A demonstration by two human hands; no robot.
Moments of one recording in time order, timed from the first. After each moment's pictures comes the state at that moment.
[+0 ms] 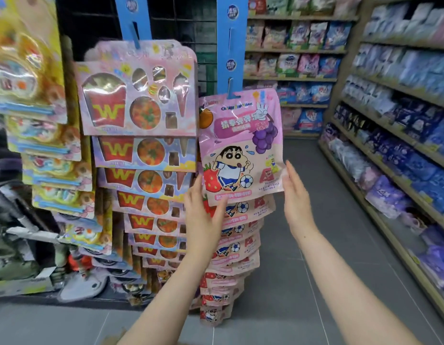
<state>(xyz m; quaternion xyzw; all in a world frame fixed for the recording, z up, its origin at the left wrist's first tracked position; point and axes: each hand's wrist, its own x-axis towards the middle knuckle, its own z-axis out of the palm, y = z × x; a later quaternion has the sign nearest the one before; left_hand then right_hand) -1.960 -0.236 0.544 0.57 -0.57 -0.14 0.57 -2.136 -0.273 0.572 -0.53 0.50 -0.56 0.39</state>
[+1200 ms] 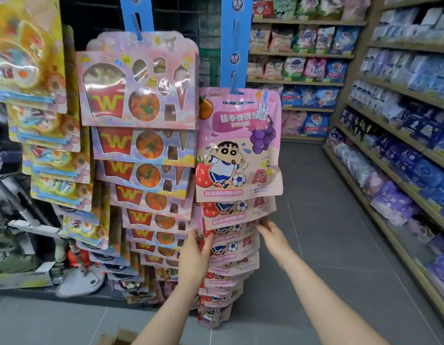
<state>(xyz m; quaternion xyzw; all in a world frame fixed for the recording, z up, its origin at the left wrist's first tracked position) -1.944 -0.227 0.443 0.69 -0.50 -0.26 0.45 -2.130 -0.277 0.474 -0.53 0.60 -0.33 0.49</state>
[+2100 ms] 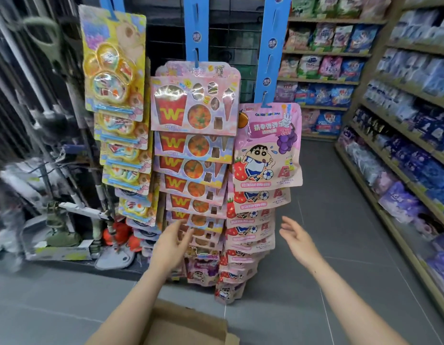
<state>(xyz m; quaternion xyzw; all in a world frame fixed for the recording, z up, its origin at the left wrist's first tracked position) -1.814 -0.136 0.489 0.70 -0.60 -0.16 0.35 -2.125 -0.176 0.528 -0.57 0.60 -0.34 0.44</state>
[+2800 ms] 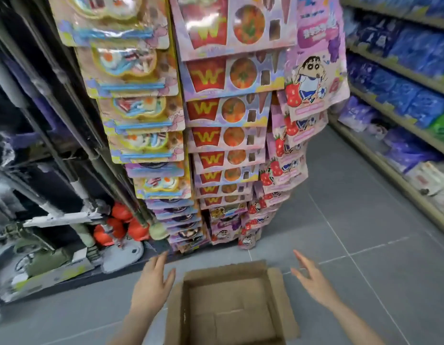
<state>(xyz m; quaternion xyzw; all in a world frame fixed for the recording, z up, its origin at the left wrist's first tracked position) -1.565 -0.090 0.343 0.68 -0.70 -0.22 0.09 -1.939 -0.008 0.338 -0.44 0.75 -0.25 0.42</state>
